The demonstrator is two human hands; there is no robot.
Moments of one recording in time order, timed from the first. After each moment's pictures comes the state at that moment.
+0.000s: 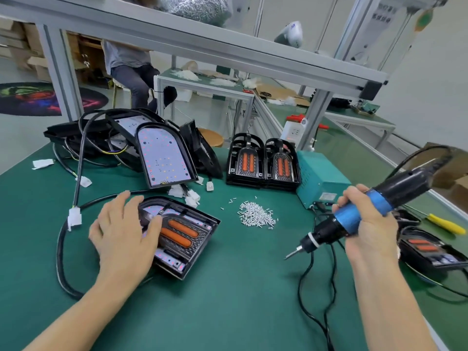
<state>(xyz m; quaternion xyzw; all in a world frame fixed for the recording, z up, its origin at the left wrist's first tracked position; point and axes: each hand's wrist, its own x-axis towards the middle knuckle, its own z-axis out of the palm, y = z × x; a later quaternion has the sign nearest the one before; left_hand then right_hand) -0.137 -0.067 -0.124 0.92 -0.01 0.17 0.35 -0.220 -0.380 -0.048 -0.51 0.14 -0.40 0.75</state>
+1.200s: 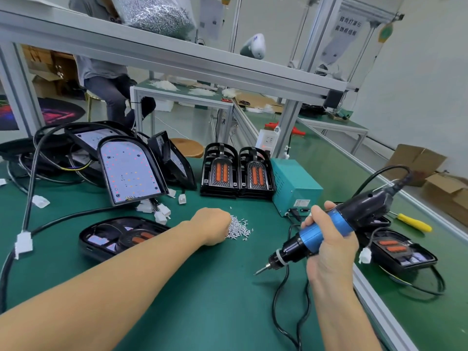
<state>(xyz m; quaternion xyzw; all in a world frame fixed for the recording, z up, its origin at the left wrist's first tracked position) -0.061 -0.246 -0.113 0.91 -0.41 -0.07 -0.01 -0.224 -0.378 -0.069 -0.47 0.16 -0.45 0.74</state>
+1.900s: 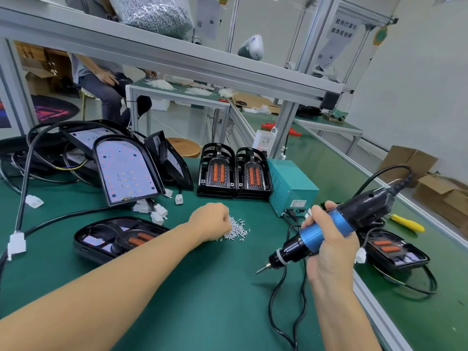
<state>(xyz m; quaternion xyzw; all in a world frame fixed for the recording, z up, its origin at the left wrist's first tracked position) -0.065 -0.246 -0.105 0.91 -0.33 -0.11 0.22 -0.227 -0.380 -0.065 -0.48 0.17 -0.45 0.73</state>
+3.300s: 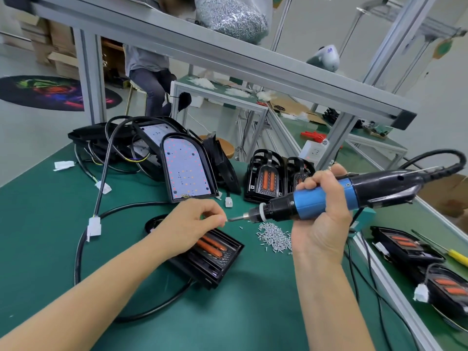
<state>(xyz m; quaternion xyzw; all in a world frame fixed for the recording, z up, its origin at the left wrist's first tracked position) -0.081 -0.087 -0.087 0.81 -0.27 -0.05 0.52 -0.146 -0.259 -0.021 -0.37 -0.02 -0.40 0.84</state>
